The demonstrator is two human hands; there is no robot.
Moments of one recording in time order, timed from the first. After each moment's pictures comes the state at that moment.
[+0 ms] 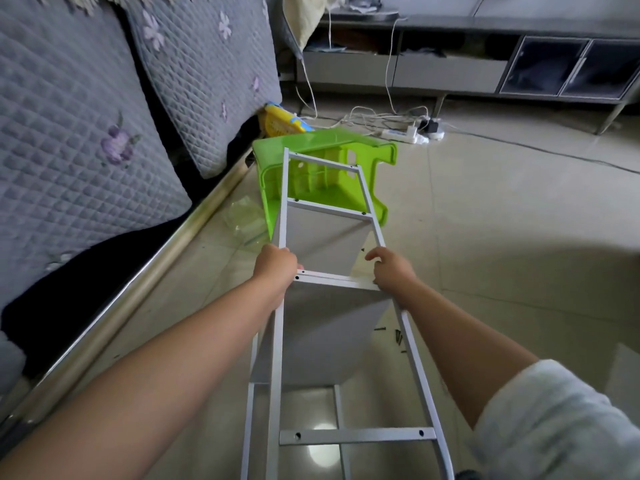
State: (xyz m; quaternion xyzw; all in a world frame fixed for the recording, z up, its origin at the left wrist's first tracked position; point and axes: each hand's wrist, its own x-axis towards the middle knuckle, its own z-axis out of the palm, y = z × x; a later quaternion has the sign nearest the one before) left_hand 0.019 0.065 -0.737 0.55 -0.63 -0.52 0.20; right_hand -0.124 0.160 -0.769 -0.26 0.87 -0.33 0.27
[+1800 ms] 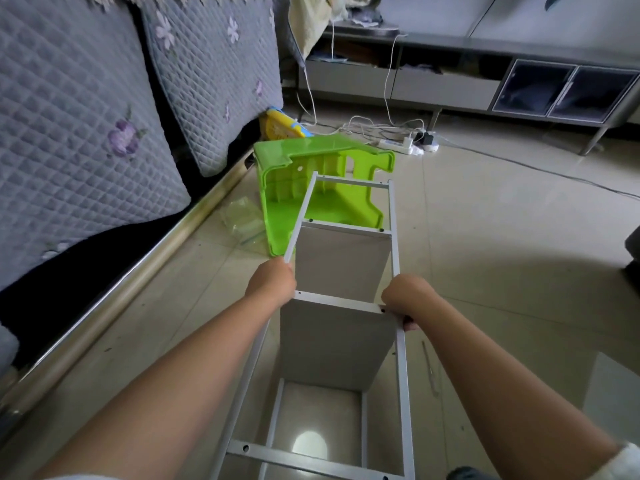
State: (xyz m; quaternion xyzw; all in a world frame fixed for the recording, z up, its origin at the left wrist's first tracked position) left_hand 0.040 0.070 -0.748 0.54 -0.79 -0.29 0.04; right_hand -0.083 0.201 -0.713 -0.35 0.88 0.11 0.29
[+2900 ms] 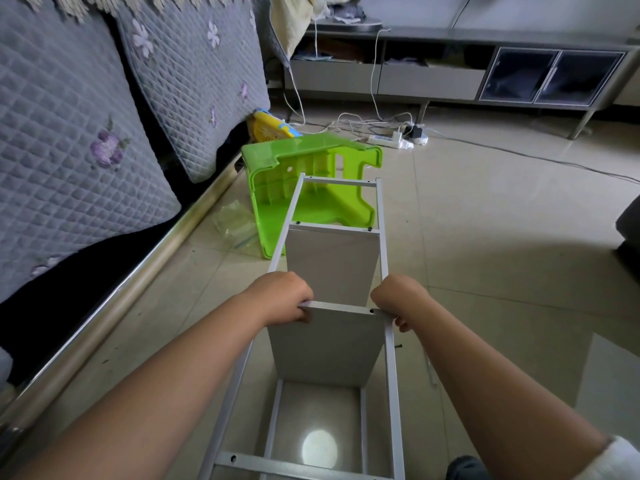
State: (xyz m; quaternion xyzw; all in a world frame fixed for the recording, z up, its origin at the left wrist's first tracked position) left_hand 0.044 0.083 -0.737 0.15 -0.98 0.01 -0.16; right_hand -0.095 0.204 -0.740 -0.22 0.92 -0.07 0.30
